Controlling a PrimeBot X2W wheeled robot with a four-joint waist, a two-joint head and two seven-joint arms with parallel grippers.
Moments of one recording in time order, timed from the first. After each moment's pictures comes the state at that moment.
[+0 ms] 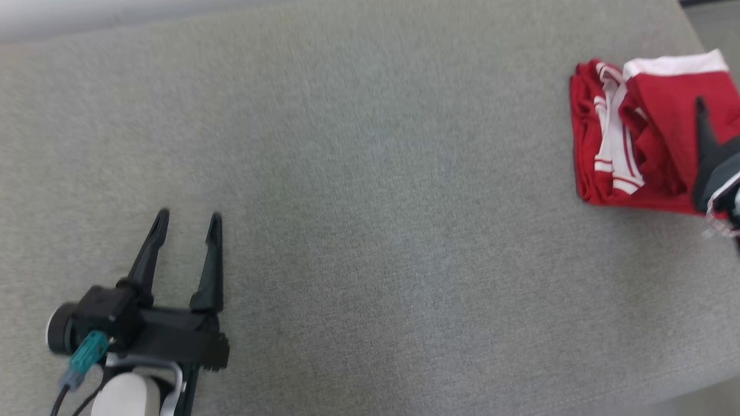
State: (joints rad) left arm -0.29 0.11 -0.04 0.16 -0.17 -0.13 -0.26; right arm -0.98 -0.49 0.19 1.07 0.12 0.13 -0.11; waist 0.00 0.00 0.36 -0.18
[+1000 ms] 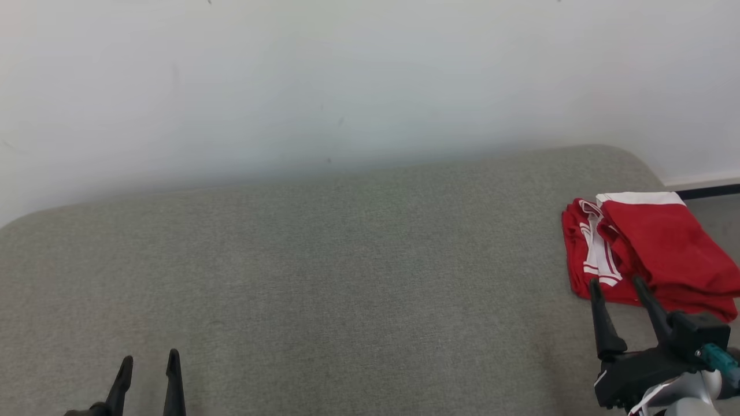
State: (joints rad) left arm 0.02 0.08 0.12 0.26 -0.19 -0.11 -0.26; right arm -0.18 -0.23 0.02 0.41 0.24 0.13 -0.20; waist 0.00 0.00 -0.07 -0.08
